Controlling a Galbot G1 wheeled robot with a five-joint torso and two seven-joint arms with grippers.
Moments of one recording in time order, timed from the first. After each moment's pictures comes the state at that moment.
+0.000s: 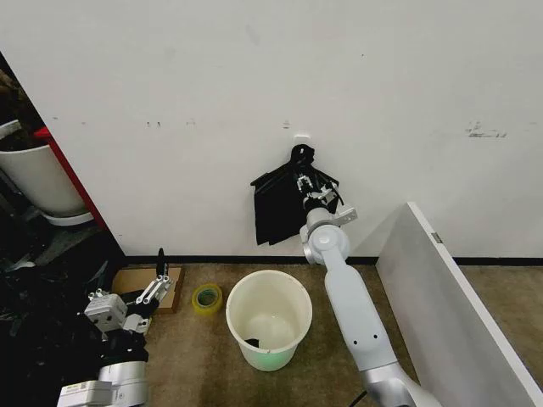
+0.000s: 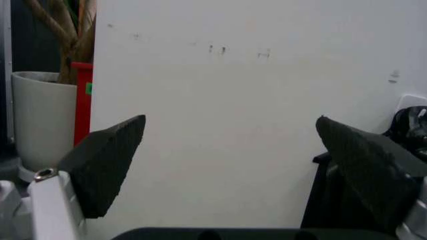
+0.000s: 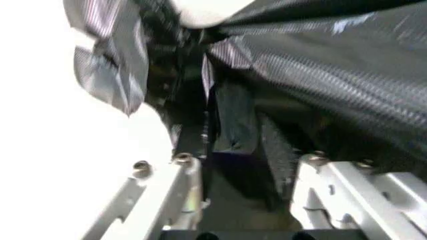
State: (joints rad) left arm 1.83 -1.49 -0.59 -2.35 -0.22 -0.28 -0.14; right arm -0.71 1.61 0.28 1.45 1.12 -0.01 0.26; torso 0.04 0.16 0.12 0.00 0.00
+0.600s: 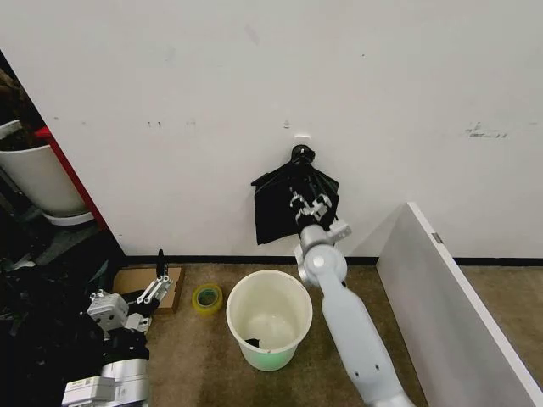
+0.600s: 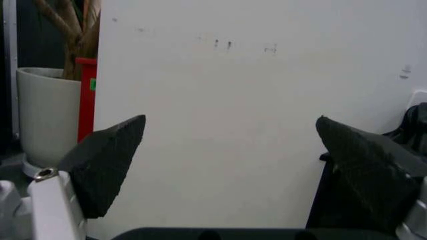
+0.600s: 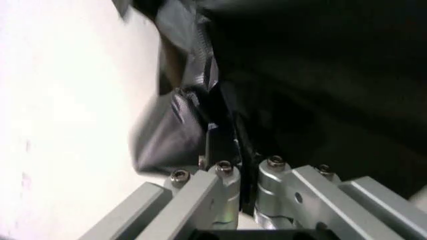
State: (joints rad) left arm 1.80 -1.48 -0.59 -2.32 -0.23 -0.28 -0.16; right arm -0.92 1.53 0.21 1.62 1.03 -0.01 0.19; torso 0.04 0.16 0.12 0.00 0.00
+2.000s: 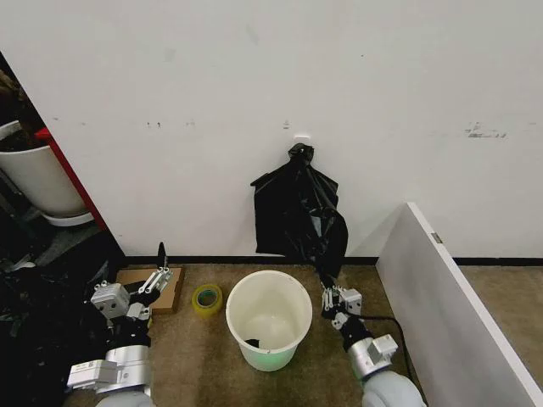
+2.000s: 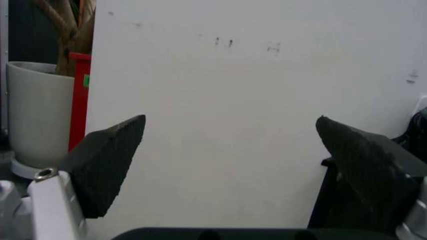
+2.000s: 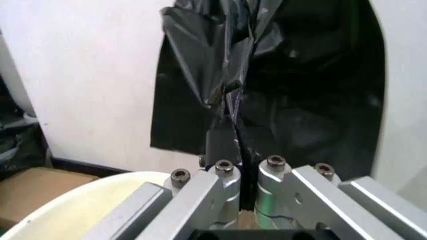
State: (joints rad) left arm 1.72 -1.44 -0.60 -2.27 -0.29 -0.25 -0.17; right arm -1.52 1.15 0.20 1.93 0.25 0.25 0.09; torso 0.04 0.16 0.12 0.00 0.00
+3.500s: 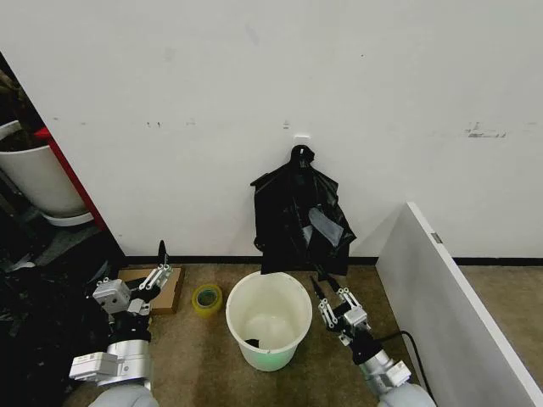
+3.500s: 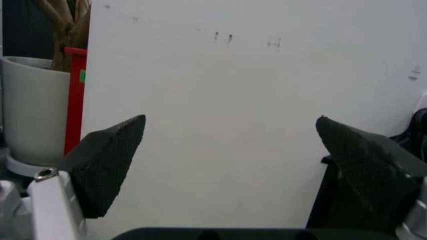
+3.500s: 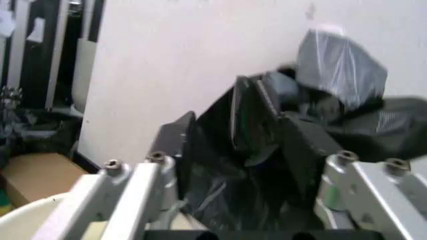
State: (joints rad) left arm 1.70 -1.43 -0.60 -2.26 -0.31 -0.24 -0.17; right arm -1.55 1.13 0.31 1.88 -0.01 0.58 -0.12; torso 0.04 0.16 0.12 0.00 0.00
